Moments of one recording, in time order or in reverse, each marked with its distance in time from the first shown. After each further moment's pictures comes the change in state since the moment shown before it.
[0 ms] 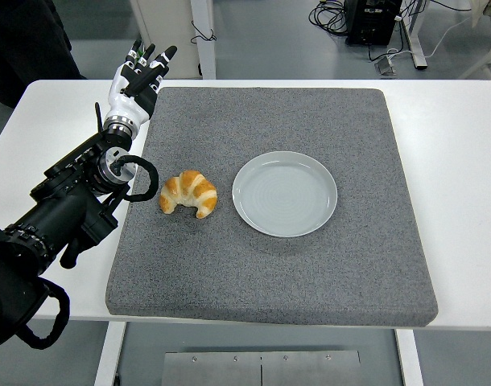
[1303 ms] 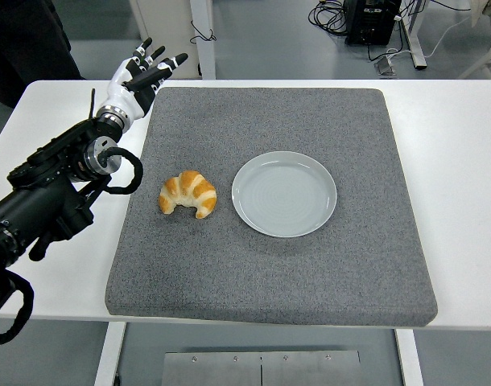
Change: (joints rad) left arm -0.015 0.175 0.166 -0.202 0.050 0.087 0.131; right arm 0.000 0.000 0.000 0.000 0.000 0.000 0.000
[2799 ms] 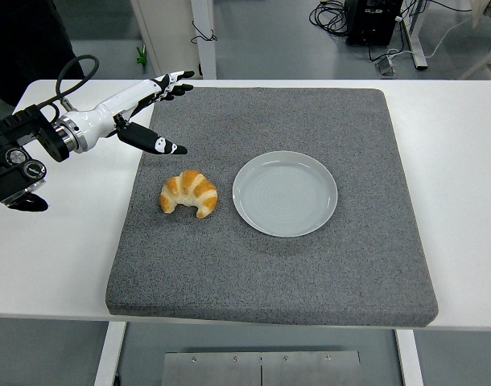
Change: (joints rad) left arm 0.004 0.493 0.316 -0.674 0.909 0.022 0.045; right arm 0.000 0.000 0.000 0.000 0.000 0.000 0.000
